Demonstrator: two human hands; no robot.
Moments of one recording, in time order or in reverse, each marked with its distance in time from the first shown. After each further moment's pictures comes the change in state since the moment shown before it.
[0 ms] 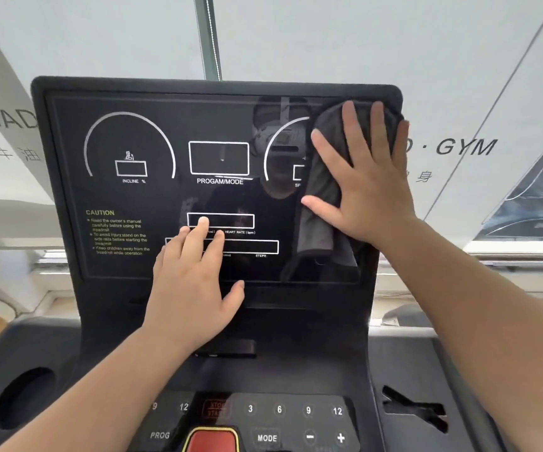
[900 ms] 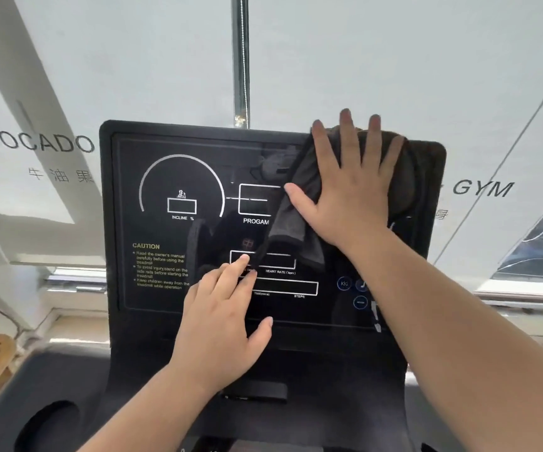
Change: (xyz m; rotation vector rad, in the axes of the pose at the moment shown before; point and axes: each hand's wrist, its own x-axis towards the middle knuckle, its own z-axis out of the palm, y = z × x) left_hand 0.002 -0.028 -0.004 -0.123 0.046 0.092; right_hand 0.082 -0.076 -0.013 0.029 0.024 0.228
